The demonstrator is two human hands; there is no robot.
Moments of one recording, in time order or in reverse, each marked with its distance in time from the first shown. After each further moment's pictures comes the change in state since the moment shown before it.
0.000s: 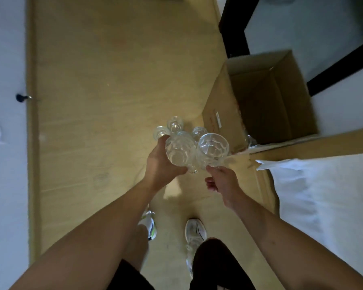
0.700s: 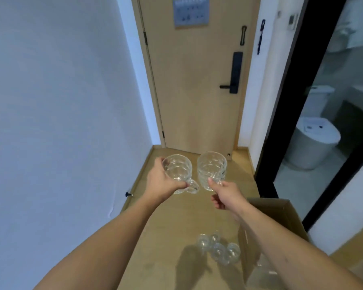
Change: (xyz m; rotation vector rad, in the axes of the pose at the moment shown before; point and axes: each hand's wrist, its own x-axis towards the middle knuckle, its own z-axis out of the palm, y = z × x) left_hand -0.256 0.302 -0.295 -0.072 0.563 0.204; right_hand -0.376 -0.255 0.003 -0.167 -0.311 -0.632
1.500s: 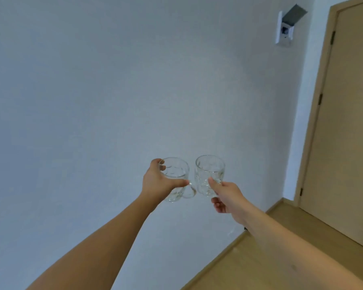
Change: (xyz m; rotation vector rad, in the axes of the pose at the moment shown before) left_hand -0.378 -0.054 -0.424 -0.023 0.831 -0.170; right_hand -0.350 -0.063 0.364 -0.138 -0.782 -0.289
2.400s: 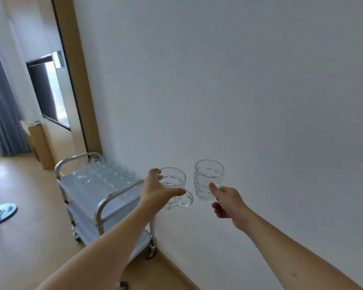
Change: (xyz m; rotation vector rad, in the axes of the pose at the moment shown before) left_hand -0.354 -0.135 -0.507 0.313 1.253 -0.565; right_hand -0.252 0.046 0.595 -0.329 -1.292 -0.113
